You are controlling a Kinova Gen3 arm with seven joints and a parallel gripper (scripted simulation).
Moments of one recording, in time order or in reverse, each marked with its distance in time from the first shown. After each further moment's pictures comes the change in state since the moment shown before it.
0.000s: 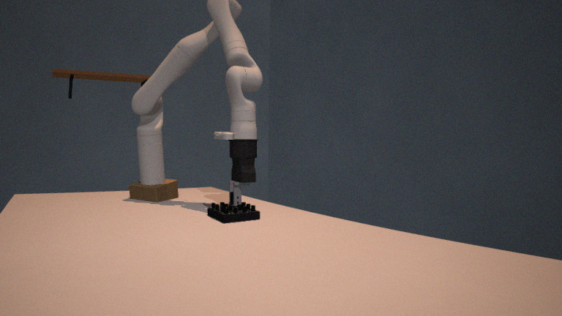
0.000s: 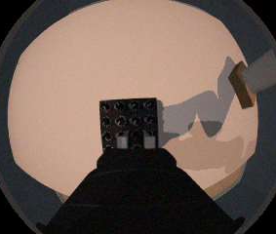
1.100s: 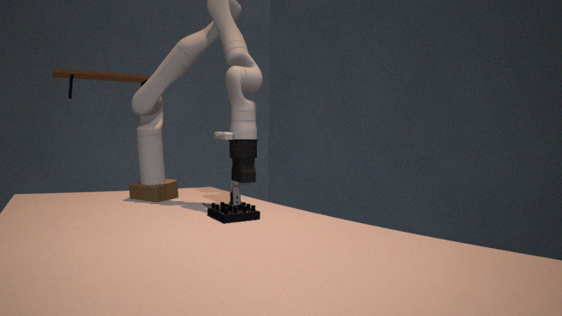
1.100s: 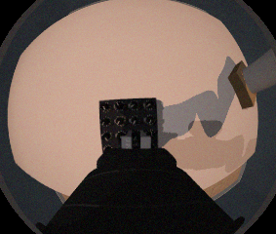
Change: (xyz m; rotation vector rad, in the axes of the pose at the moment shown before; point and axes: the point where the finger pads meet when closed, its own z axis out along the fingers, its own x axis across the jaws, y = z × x) arm 0.000 0.000 0.000 0.000 0.000 0.000
